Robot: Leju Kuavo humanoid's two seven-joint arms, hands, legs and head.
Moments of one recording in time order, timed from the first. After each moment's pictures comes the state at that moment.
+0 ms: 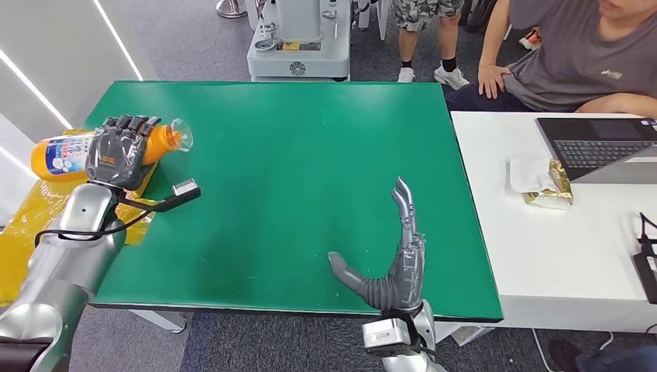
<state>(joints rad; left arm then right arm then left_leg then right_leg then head) -0.73 0.27 -0.24 -0.55 -1.41 0.61 -0.28 -0.14 0.08 0.62 -1.46 0.32 -0.68 -0.70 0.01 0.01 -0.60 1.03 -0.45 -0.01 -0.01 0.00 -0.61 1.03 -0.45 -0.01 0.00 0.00</state>
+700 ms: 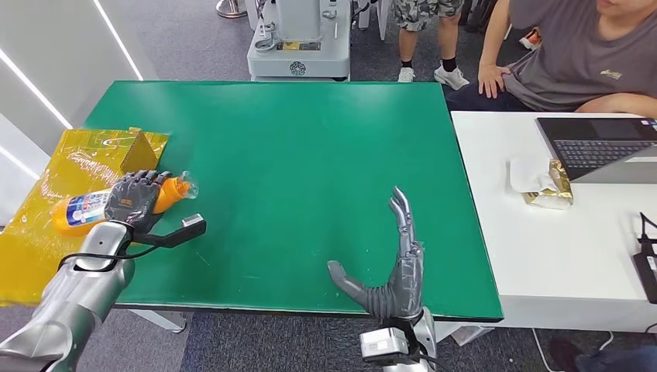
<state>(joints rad) -0.66 0.26 -0.24 -0.36 -1.40 0.56 -0.24 -0.10 0.08 0.62 -1.46 0.35 -0.68 -0.70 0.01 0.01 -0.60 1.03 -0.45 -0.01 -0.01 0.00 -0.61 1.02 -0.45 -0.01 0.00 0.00</state>
